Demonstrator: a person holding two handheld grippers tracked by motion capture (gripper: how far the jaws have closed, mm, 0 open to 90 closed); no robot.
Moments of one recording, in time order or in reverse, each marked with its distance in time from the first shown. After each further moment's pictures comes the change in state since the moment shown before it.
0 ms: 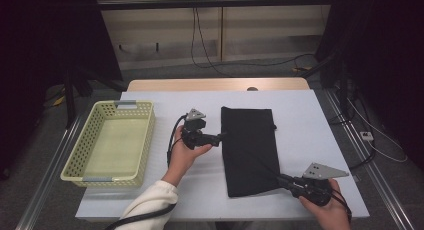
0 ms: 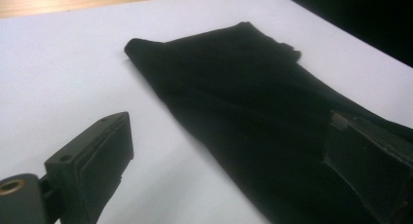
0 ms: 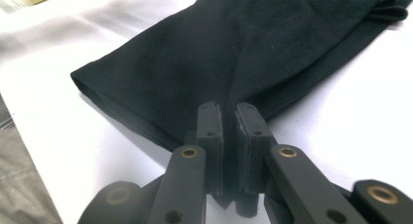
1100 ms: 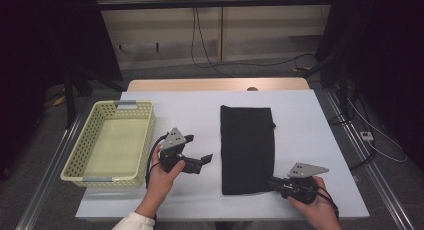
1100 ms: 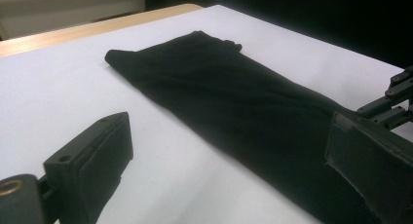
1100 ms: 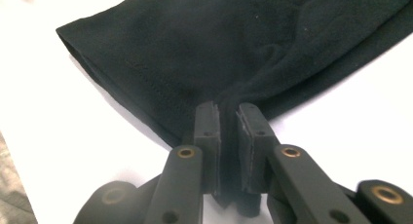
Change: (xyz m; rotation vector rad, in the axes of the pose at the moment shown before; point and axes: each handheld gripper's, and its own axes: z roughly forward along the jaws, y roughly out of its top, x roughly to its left) left arm -0.022 -0.043 -0.086 -0.127 -0.086 0.159; right arm 0.008 0.001 0.029 0.115 0.021 -0.035
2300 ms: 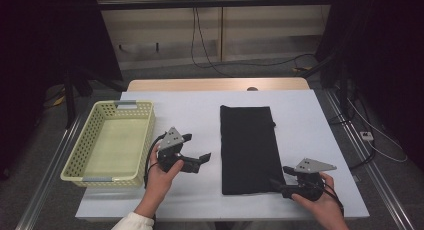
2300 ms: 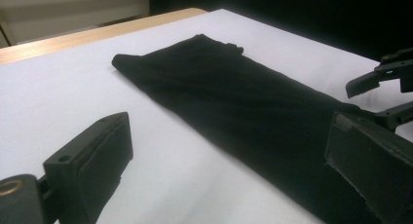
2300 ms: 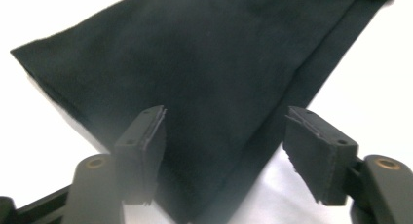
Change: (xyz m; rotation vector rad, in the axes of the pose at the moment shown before) left arm 0.002 0.001 -0.004 -0.012 0.016 0.003; right arm -0.014 0.001 -0.006 -0.028 -0.082 0.041
